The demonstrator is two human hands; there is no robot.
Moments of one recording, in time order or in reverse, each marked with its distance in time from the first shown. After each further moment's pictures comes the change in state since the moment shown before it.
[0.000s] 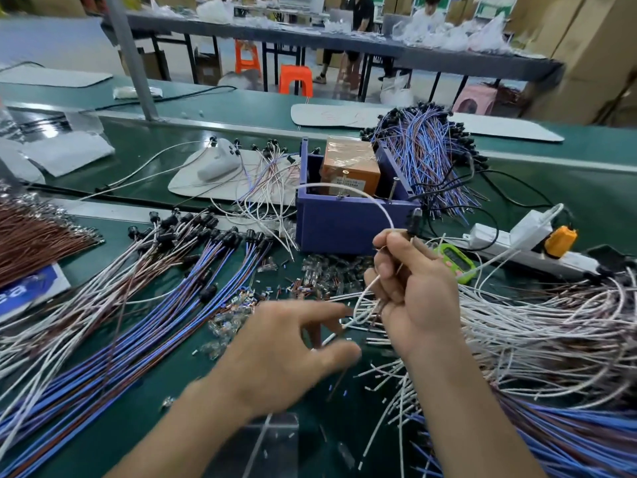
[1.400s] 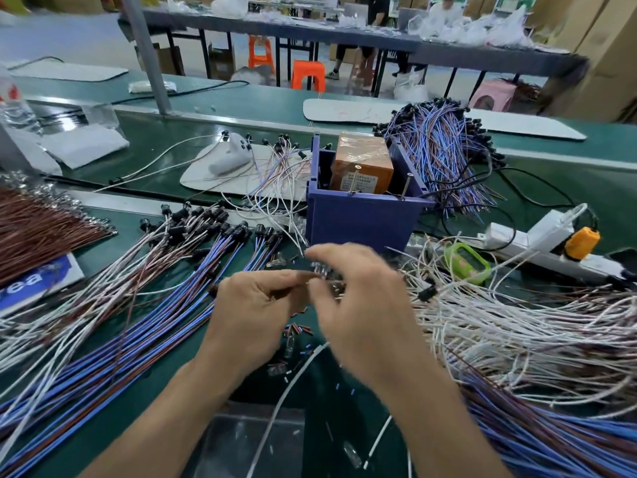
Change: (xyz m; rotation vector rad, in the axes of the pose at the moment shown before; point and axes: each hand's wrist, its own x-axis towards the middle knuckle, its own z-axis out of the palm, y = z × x) left_hand 0.014 -0.025 -0.010 -0.379 0.370 -0.043; right_hand -0.037 0.015 0.032 -1.375 -0.279 -0.619
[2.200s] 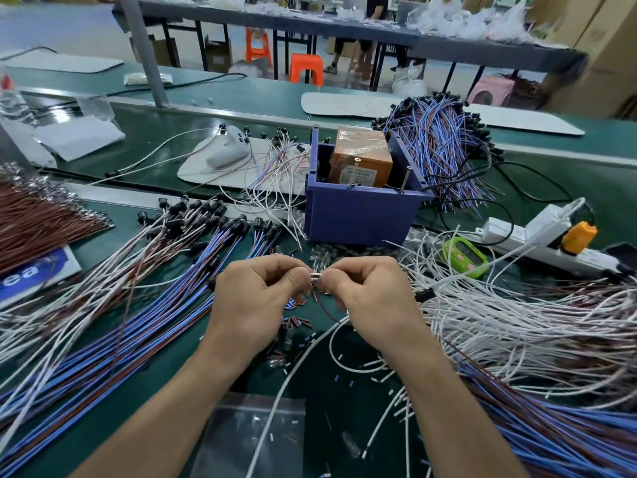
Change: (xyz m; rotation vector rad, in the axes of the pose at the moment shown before) left_hand 0.009 -0.014 0.004 0.022 0.068 -0.104; right_hand 0.006 0.038 0.017 0.447 -0.137 0.351
